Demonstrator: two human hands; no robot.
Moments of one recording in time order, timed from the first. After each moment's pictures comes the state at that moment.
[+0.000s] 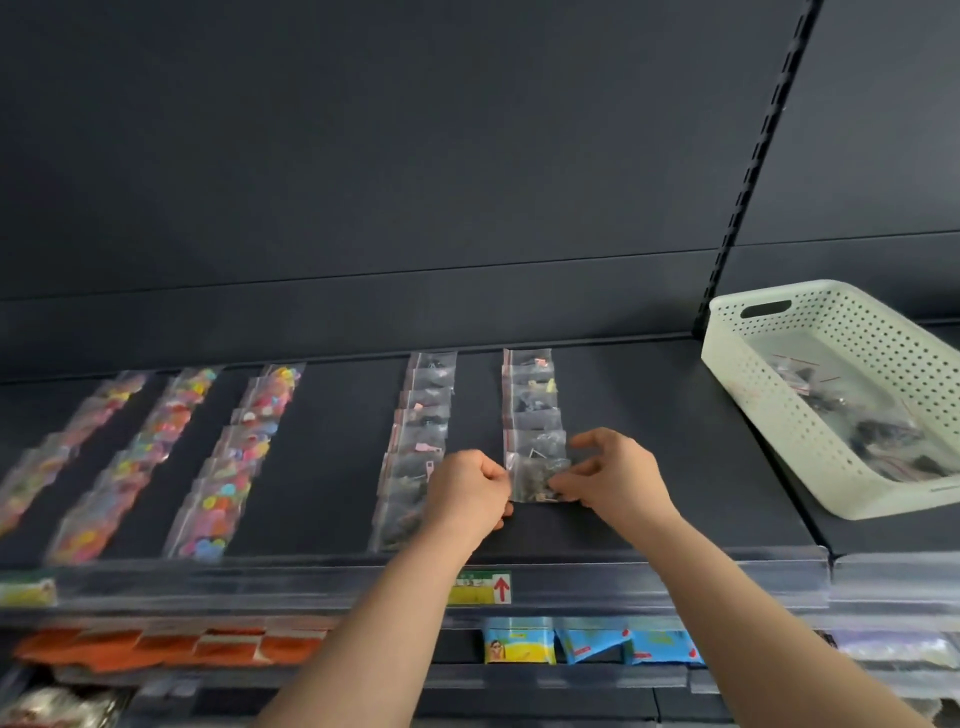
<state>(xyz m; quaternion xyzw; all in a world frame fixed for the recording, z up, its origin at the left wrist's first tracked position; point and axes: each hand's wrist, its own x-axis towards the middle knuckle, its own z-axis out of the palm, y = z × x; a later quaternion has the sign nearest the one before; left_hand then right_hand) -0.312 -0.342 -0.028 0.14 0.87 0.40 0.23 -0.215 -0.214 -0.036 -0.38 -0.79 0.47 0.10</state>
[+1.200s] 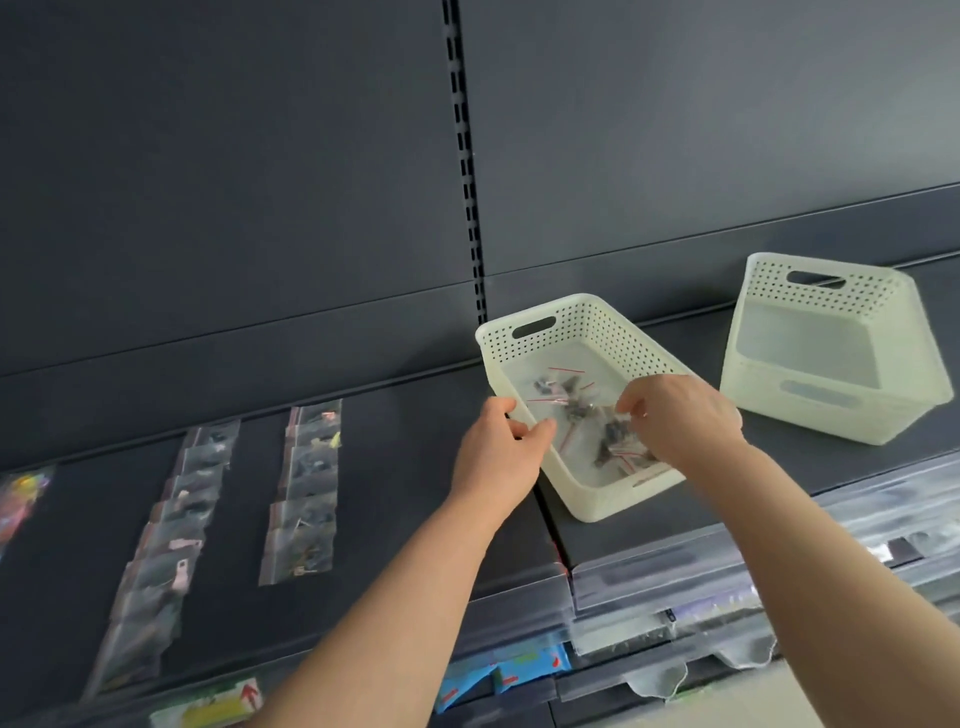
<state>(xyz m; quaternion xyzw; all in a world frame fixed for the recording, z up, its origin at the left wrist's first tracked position) -0.180 -0.125 -0.004 0.32 0.80 0.42 0.27 -0.046 0.007 0.013 -0.50 -0.86 0.08 0.04</state>
